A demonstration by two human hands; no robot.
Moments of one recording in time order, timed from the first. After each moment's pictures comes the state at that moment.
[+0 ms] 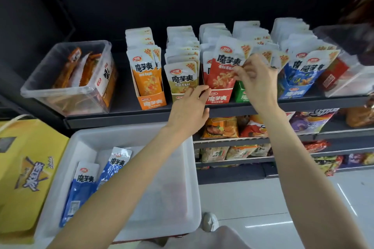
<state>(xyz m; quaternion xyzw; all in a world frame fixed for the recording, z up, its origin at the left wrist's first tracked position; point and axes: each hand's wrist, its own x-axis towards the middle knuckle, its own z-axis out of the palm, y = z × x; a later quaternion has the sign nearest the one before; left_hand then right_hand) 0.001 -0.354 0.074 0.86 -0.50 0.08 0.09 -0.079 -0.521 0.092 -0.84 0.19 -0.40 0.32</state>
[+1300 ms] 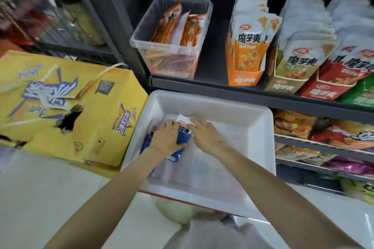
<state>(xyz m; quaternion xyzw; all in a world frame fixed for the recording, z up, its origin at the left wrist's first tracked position) 0.069 -0.098 -0.077 0.95 -0.27 -0.14 0.00 0.030 -0.252 -0.090 -0.98 -0.05 0.15 0.12</state>
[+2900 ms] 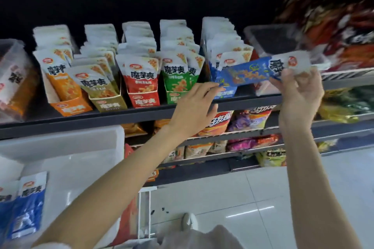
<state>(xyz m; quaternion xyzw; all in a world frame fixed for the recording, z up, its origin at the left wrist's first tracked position) -0.095 -0.510 0.055 0.75 -0.60 0.14 0.25 -0.247 -0.643 0.112 -0.59 0.24 -0.55 0.54</state>
